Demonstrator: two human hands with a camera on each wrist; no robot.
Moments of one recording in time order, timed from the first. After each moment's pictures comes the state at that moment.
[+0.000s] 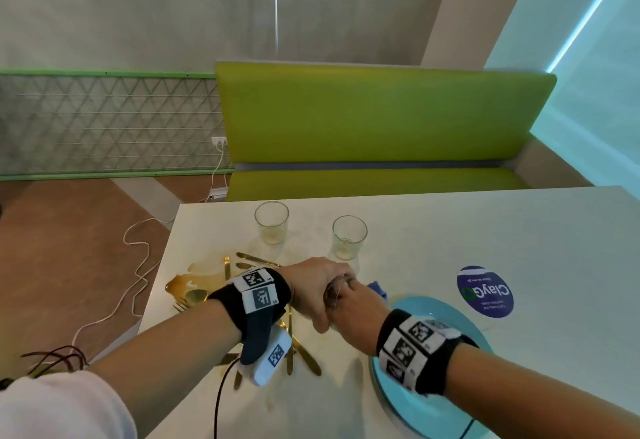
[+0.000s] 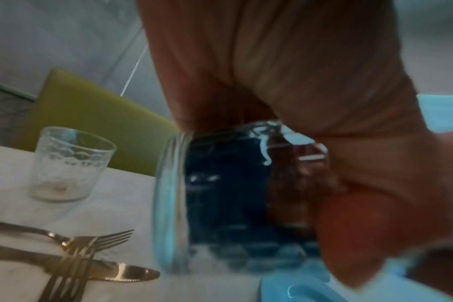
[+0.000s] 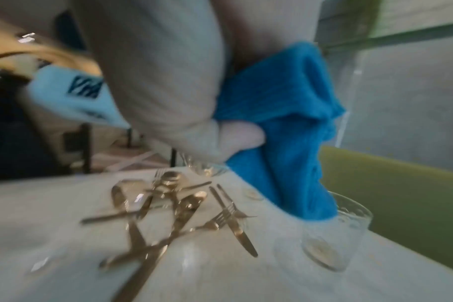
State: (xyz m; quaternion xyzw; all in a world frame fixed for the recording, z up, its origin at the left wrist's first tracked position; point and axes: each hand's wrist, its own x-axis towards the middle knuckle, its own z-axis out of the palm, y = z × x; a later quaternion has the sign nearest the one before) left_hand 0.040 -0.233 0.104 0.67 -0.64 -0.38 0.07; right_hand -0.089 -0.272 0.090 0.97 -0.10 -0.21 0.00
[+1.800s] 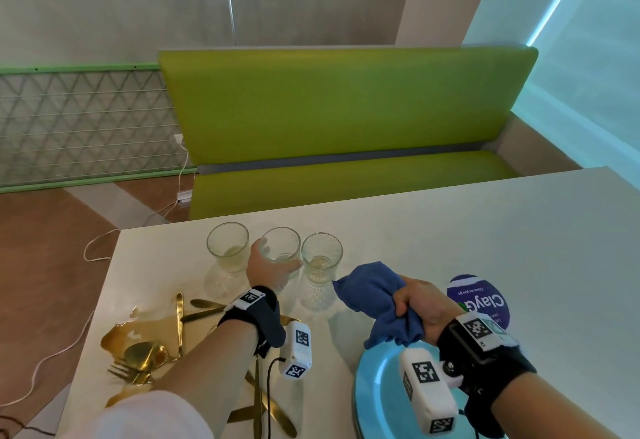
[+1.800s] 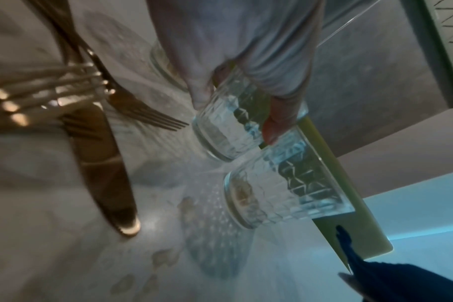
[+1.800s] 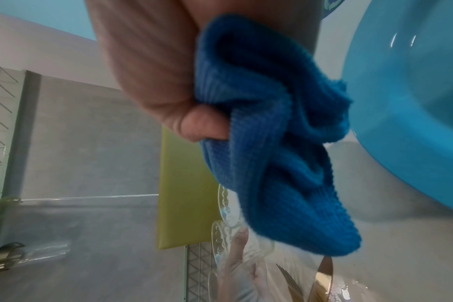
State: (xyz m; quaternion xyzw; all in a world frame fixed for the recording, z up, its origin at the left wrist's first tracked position) left_hand 0.095 -0.341 -0.038 0.81 -0.11 -0.28 0.51; right_hand -0.136 -0.404 0.083 0.45 -0.51 0.04 -0.73
